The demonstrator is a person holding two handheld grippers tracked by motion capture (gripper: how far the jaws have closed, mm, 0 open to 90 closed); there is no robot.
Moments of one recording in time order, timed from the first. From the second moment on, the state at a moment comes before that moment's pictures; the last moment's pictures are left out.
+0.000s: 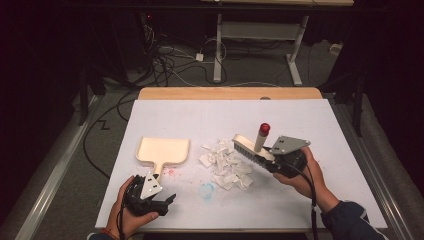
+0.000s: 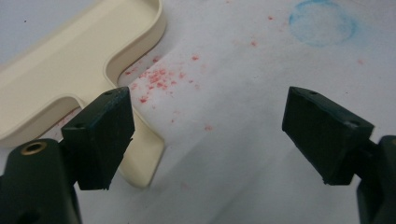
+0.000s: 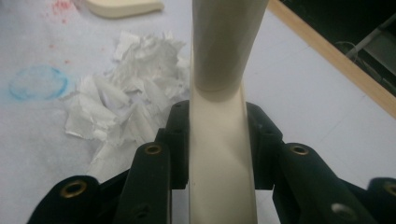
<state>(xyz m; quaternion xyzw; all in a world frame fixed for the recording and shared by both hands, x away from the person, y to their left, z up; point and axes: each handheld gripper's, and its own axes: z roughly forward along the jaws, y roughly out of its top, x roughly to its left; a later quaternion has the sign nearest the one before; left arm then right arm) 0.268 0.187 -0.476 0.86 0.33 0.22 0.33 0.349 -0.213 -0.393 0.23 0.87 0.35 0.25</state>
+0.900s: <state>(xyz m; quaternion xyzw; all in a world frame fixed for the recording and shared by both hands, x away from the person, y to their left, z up) 0.267 0.184 -0.474 0.86 0.32 0.22 0.32 0.282 -0.262 -0.399 0.19 0.91 0.33 0.16</state>
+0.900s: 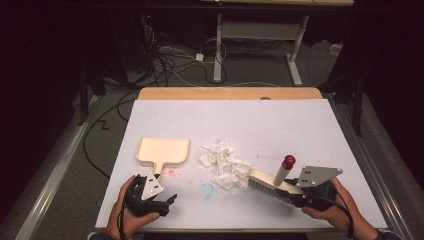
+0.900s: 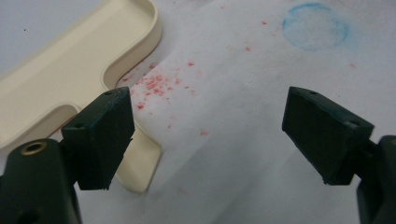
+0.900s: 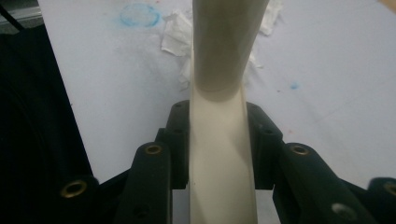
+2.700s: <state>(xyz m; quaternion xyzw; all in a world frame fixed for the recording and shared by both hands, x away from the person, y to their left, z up) 0.265 0.194 -0.467 0.85 0.34 0.24 0.33 0.315 -0.173 -0.418 0.11 0.92 0.37 0.10</state>
